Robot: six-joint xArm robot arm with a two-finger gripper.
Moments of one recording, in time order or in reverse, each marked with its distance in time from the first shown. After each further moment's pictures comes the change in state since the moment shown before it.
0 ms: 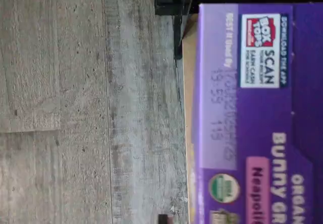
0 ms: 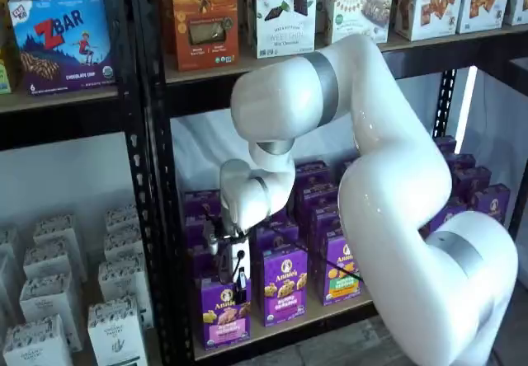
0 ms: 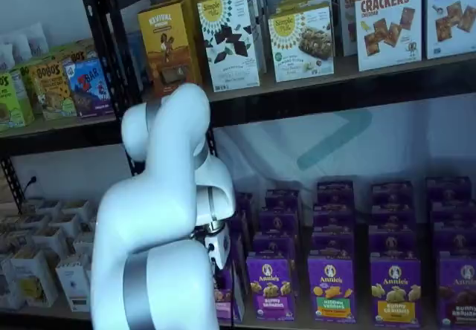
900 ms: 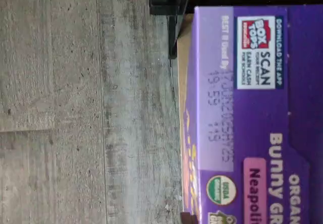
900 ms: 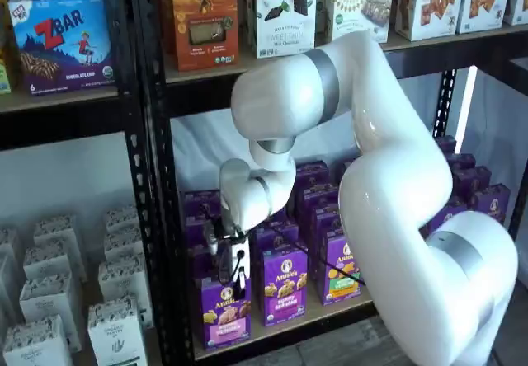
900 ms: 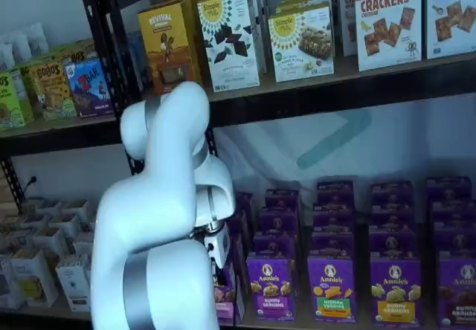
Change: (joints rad) arm 0.001 -0.016 0.026 -0.041 -0.033 0.039
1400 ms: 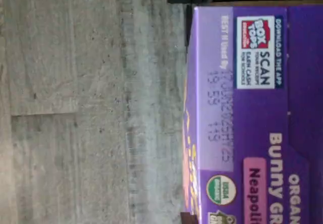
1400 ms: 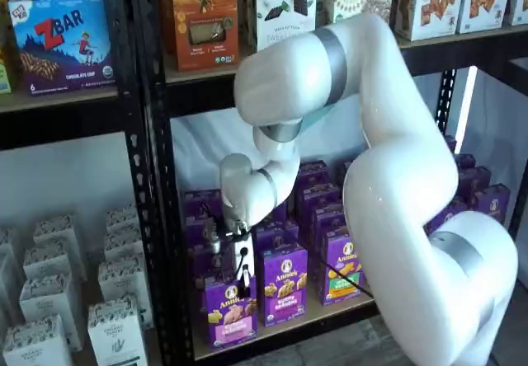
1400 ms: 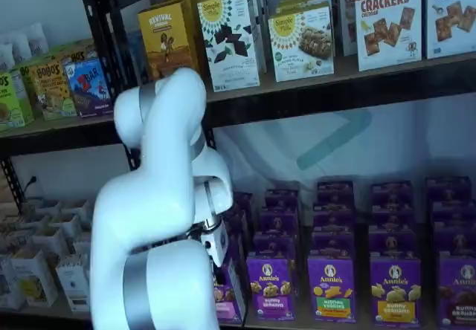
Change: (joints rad) arm 0.003 -0.117 0.142 -0.106 -0.006 0.101
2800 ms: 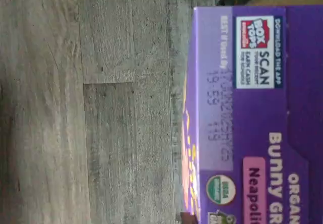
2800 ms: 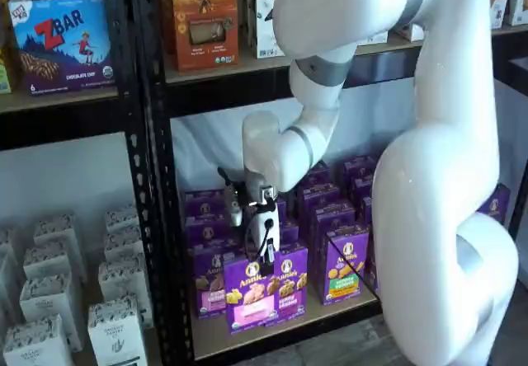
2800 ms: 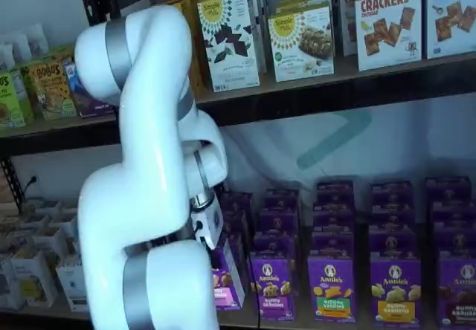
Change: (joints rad) arm -0.020 -0.531 0.505 -0.085 -0.012 0.057
